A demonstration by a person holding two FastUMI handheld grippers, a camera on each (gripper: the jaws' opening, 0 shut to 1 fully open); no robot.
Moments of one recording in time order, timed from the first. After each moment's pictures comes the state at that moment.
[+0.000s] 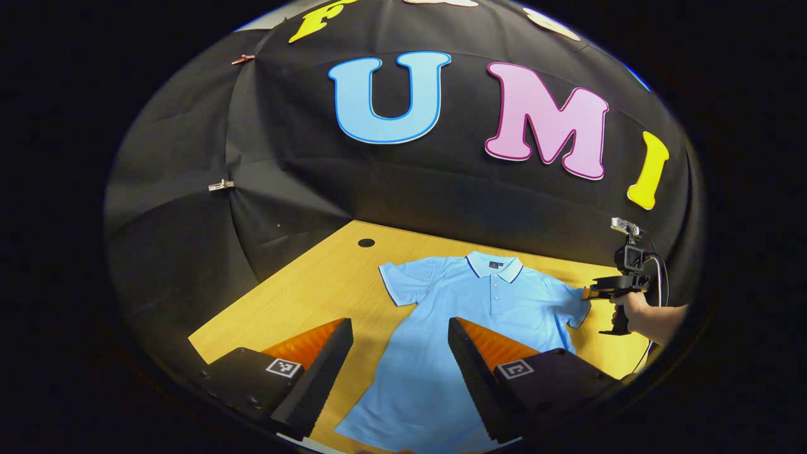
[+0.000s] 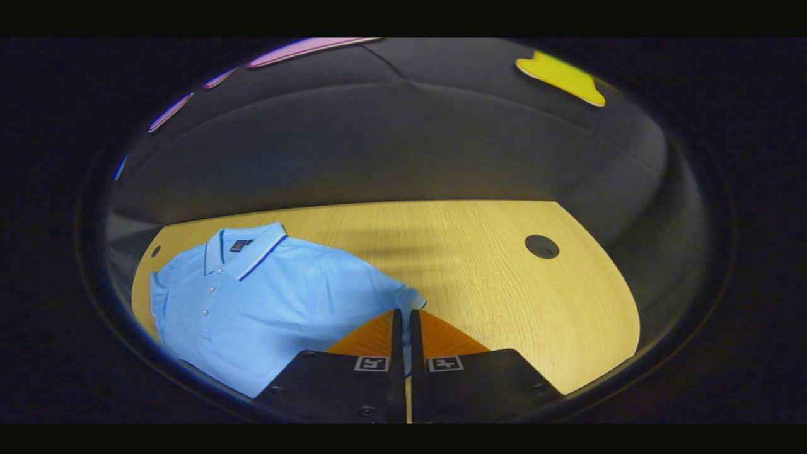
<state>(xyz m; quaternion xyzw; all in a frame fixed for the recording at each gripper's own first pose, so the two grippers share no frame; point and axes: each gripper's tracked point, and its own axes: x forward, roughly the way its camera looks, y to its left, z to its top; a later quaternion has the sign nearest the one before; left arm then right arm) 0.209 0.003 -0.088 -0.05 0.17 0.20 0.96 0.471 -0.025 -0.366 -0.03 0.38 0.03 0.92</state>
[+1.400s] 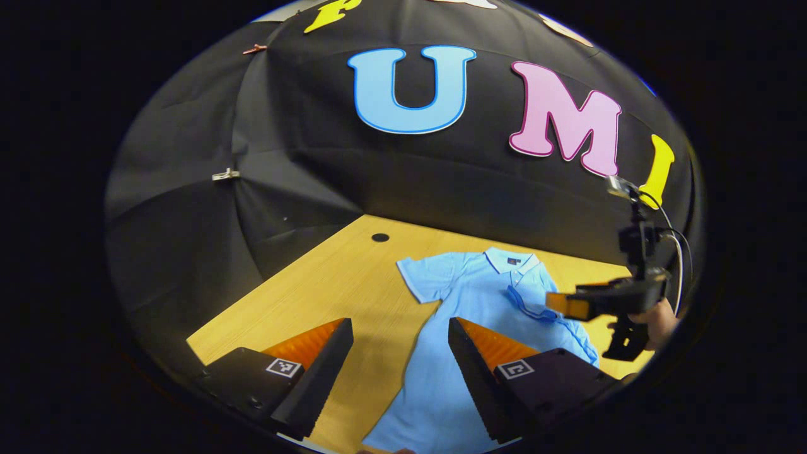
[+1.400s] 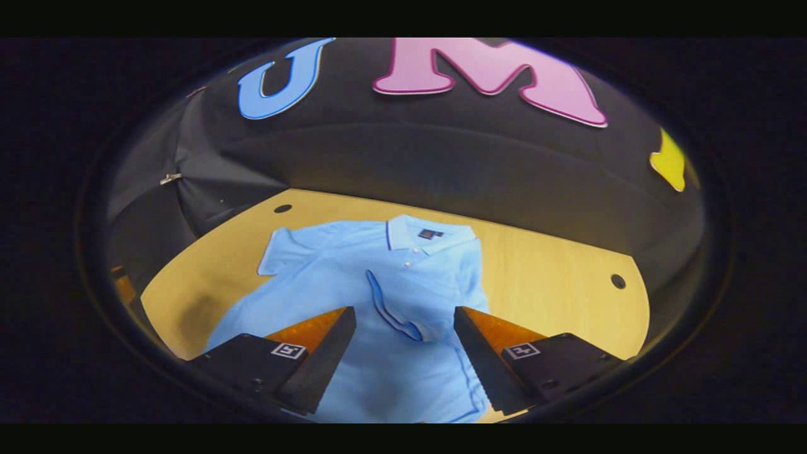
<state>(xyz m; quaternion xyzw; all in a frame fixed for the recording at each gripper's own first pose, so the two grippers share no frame) 0.242 0.059 -0.111 -0.05 0.17 0.18 0.97 0.321 0.137 -0.309 -0.10 0.35 0.22 0.91</state>
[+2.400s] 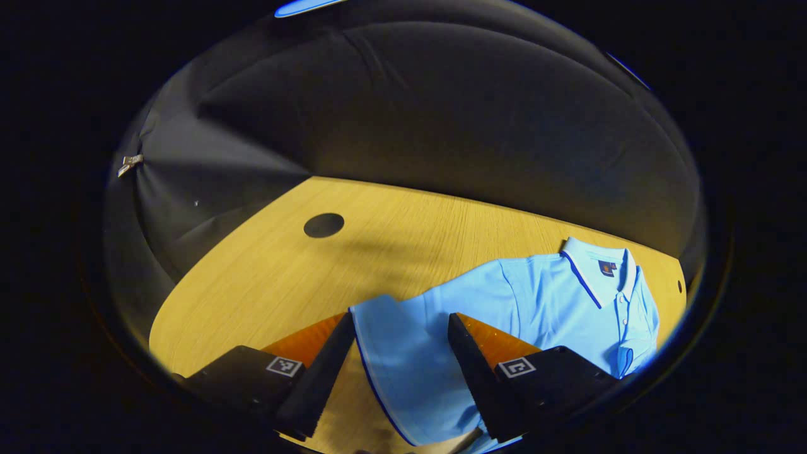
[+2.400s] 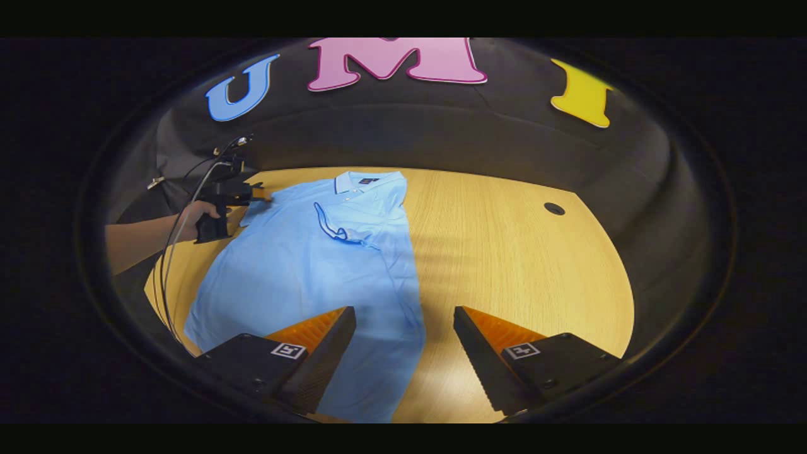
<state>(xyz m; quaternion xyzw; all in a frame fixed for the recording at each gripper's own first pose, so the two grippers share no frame) 0.534 0.161 -0.251 -0.05 0.27 0.17 0.95 0.227 0.012 -0.319 -0.07 0.42 0.15 0.89</state>
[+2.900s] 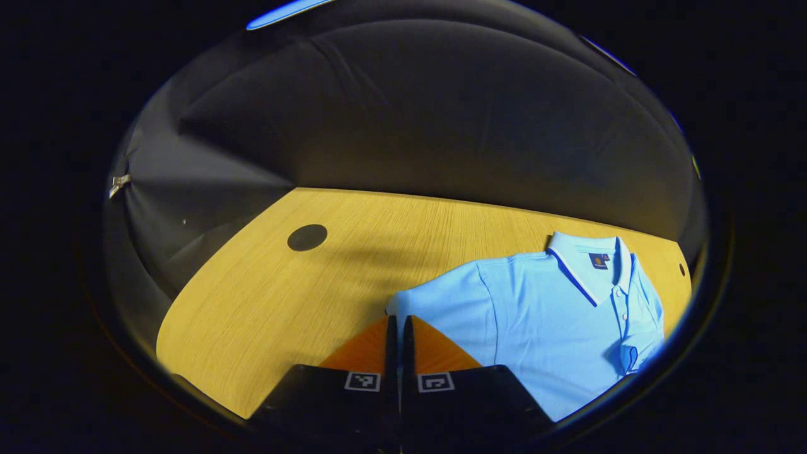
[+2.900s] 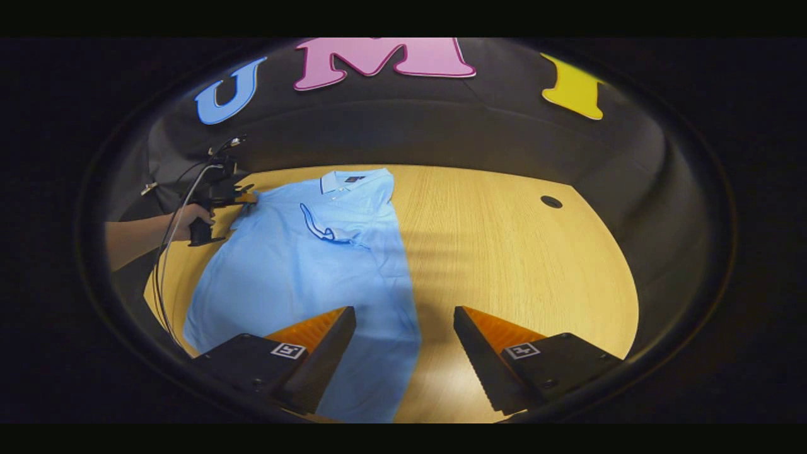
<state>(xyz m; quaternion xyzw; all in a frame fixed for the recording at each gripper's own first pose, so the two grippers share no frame) 0.544 0.145 -0.244 -0.01 0.27 0.15 0.95 0.231 0.007 -0.329 -0.06 0.43 0.15 0.89</state>
